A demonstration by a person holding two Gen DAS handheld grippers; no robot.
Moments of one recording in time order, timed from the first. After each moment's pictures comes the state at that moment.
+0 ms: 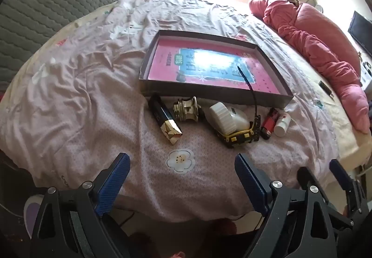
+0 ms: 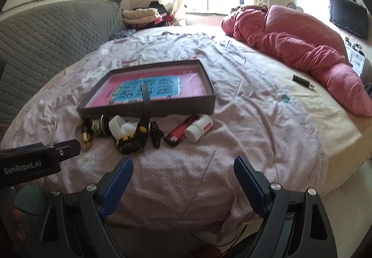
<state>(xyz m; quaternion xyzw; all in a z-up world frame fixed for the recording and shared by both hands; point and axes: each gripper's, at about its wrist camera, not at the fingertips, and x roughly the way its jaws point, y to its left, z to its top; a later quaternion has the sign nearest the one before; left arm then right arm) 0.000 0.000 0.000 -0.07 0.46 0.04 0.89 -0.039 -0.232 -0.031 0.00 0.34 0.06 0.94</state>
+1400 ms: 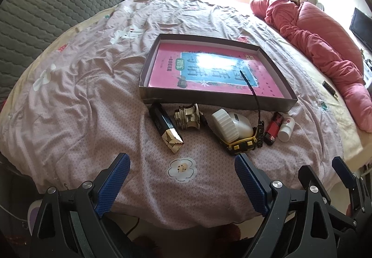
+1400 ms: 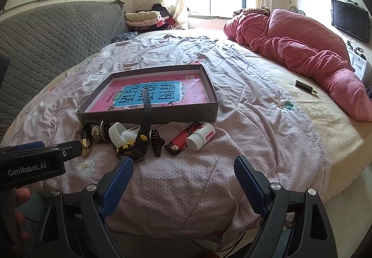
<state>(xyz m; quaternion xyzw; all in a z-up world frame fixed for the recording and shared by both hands) 0.011 -0.001 0.002 -0.07 0.45 0.04 0.89 -0.028 -0.230 -0.029 -0.01 0.32 0.06 0.94</state>
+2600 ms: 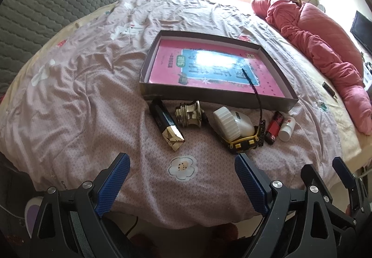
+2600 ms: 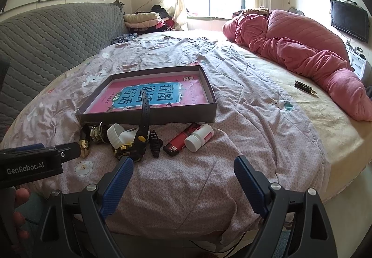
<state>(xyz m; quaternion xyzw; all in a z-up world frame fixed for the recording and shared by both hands) 0.014 0.006 -0.004 -0.09 0.46 0.04 0.88 -0.028 -0.232 -0.029 -0.01 0.32 0.06 0.95</state>
